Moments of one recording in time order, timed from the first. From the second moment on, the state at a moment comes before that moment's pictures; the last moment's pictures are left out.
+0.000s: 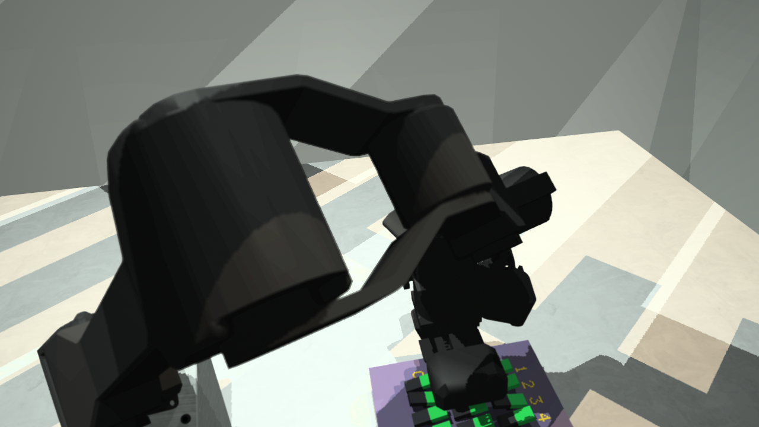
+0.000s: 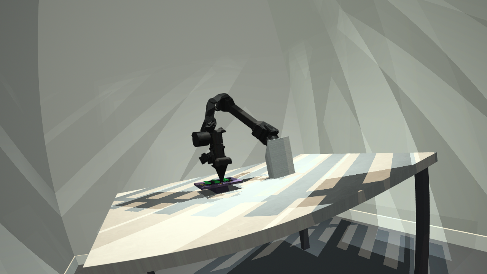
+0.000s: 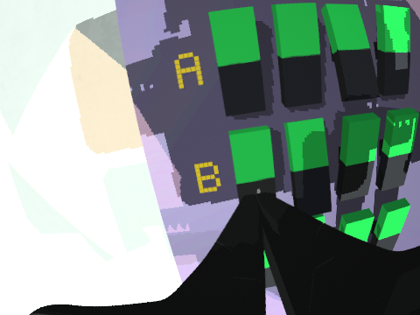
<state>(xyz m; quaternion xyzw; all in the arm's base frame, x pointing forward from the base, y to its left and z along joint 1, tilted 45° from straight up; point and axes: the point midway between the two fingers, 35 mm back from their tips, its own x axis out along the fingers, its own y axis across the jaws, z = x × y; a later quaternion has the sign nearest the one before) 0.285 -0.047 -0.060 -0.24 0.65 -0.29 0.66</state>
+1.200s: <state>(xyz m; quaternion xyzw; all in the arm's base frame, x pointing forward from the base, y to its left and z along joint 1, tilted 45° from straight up) 0.303 -0.071 0.004 -0.24 0.67 -0.30 0.64</state>
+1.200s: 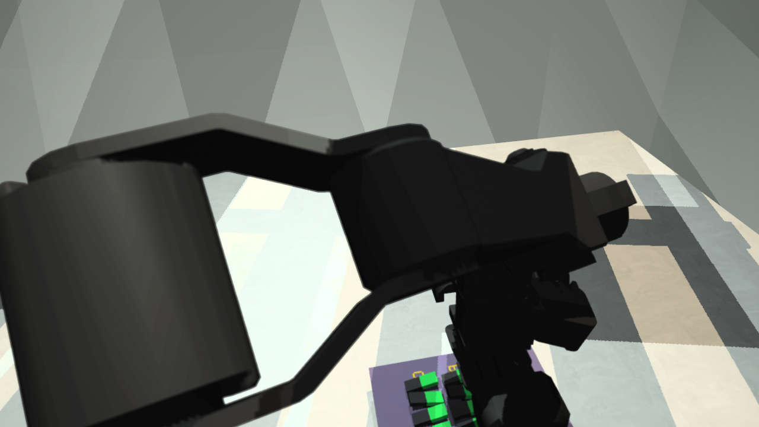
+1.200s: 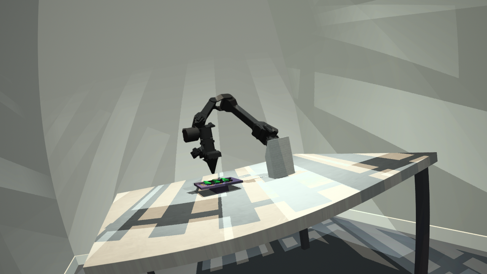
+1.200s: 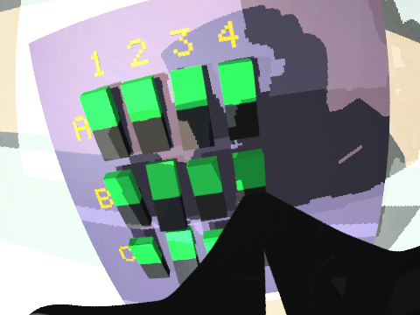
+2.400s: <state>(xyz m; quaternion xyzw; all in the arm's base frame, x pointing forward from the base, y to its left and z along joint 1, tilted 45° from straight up) 0.302 -0.089 -0.013 -0.24 0.67 -0.30 0.64</state>
